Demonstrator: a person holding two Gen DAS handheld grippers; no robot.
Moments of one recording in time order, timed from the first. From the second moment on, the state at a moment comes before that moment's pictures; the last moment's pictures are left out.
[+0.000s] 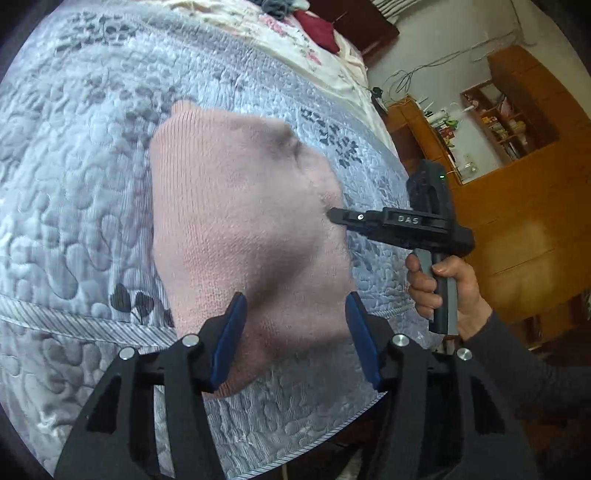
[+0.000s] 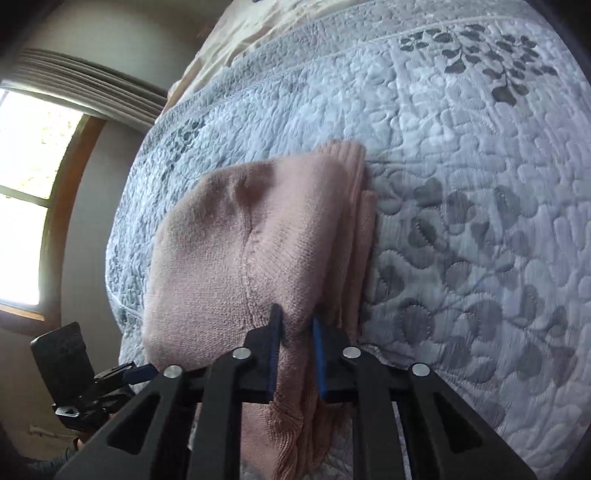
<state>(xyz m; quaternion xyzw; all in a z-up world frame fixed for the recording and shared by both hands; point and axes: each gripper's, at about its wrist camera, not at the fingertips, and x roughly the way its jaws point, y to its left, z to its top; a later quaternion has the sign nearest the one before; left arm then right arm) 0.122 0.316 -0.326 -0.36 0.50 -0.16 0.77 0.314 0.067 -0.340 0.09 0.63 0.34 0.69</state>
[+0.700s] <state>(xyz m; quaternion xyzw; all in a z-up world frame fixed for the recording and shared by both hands) 0.184 0.351 -0.301 -0.41 0.47 -0.22 0.75 0.321 0.074 -0.307 0.06 0.61 0.36 0.71</state>
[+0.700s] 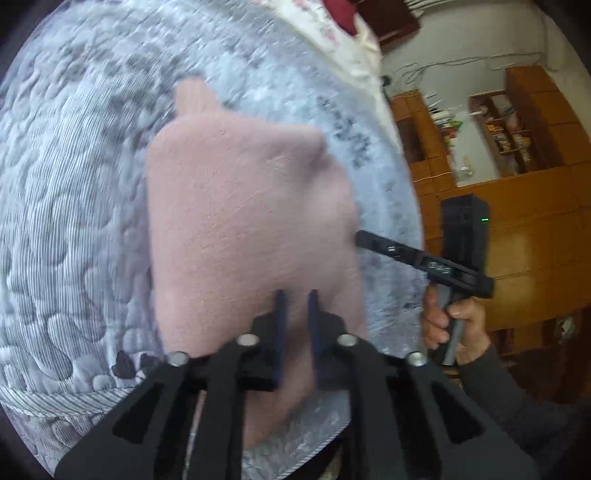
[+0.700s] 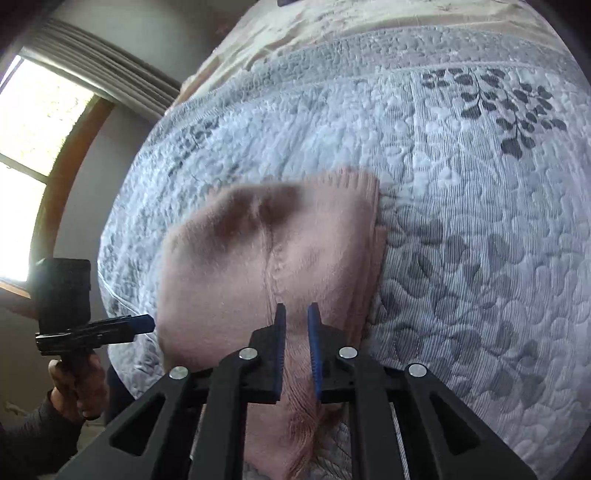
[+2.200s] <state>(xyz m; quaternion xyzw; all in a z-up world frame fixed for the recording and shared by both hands) 0.091 0.289 -0.324 -0.24 0.59 -0.12 0.76 0.177 0.073 -0.326 -0.09 0.62 0.31 0.71</state>
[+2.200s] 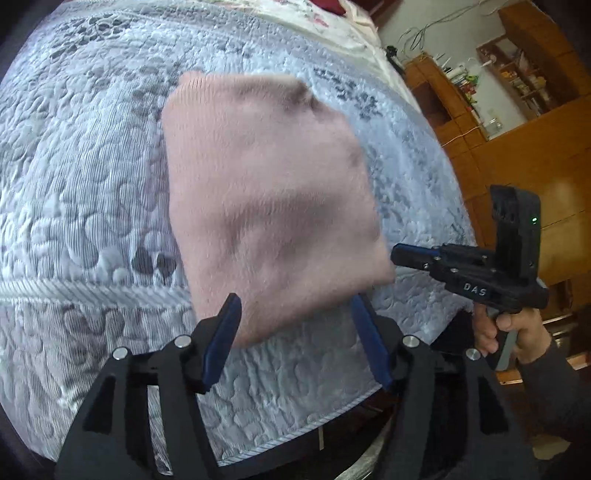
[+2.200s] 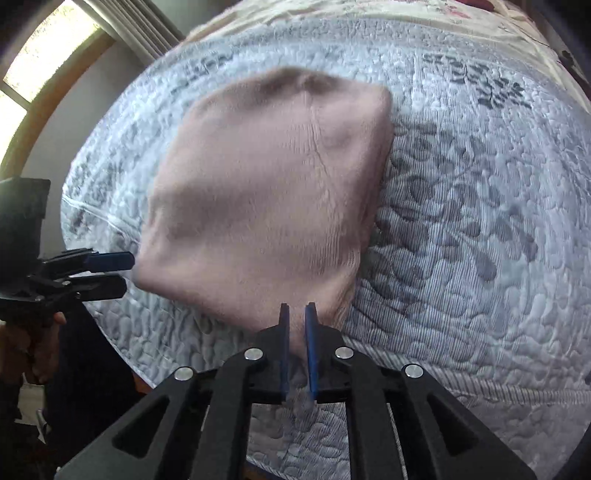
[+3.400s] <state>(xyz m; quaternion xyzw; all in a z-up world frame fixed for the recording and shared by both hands) -0.096 0.239 -0.040 -0.06 0.47 0.10 0.87 -0.015 0.063 -0.027 -0.13 0.44 0.18 0.87</state>
